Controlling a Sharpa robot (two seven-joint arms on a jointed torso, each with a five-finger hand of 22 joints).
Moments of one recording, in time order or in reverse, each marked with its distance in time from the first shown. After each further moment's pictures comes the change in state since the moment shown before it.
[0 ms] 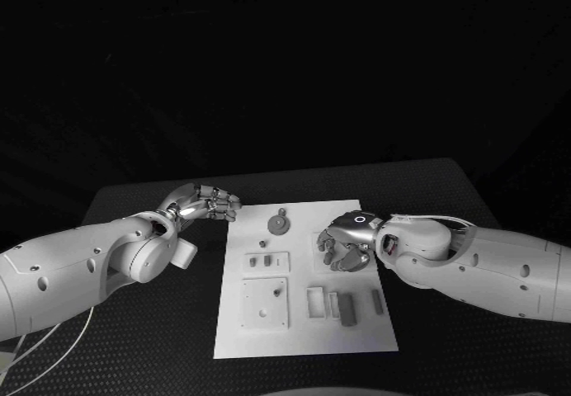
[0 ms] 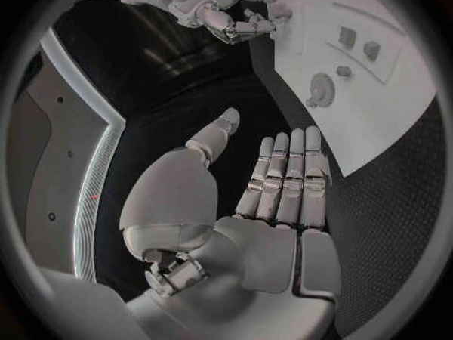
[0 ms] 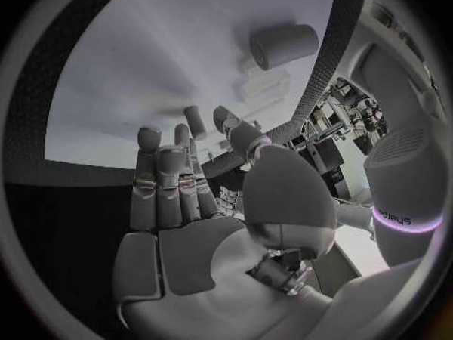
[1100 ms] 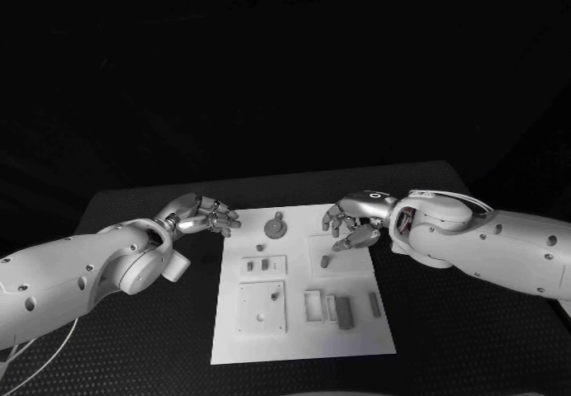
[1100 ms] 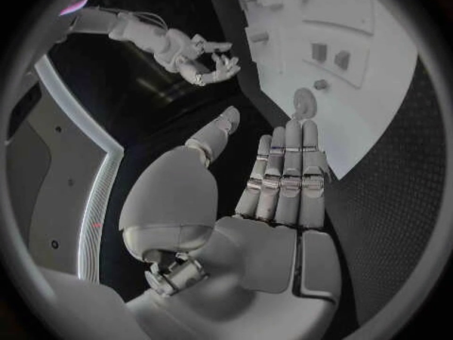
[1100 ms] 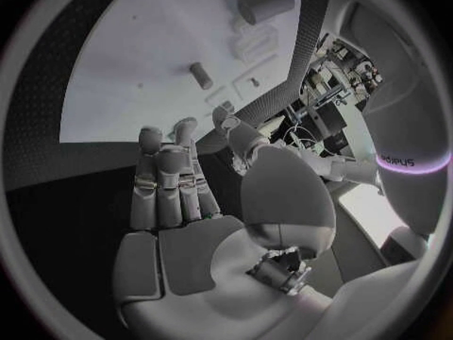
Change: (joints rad) left arm 0.000 -0.026 0.000 0.037 -0.139 0.017 -0.051; left_hand 0.014 0.005 0.000 0.000 0.000 0.033 -0.005 0.005 0.002 0.062 -0.011 0.000 0.058 0.117 -0.052 0.086 0.078 -0.031 0.064 -0.050 0.000 0.035; right arm 0.068 -0.066 0.022 0.014 0.222 0.004 0.071; right_hand 0.000 0.007 -0.035 0.001 0.000 -0.027 -0.003 -0.026 0.019 -0.016 -0.007 0.006 0.064 -0.016 -0.005 0.004 0.009 0.000 -0.024 0.002 0.009 -0.001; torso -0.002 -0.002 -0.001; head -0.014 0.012
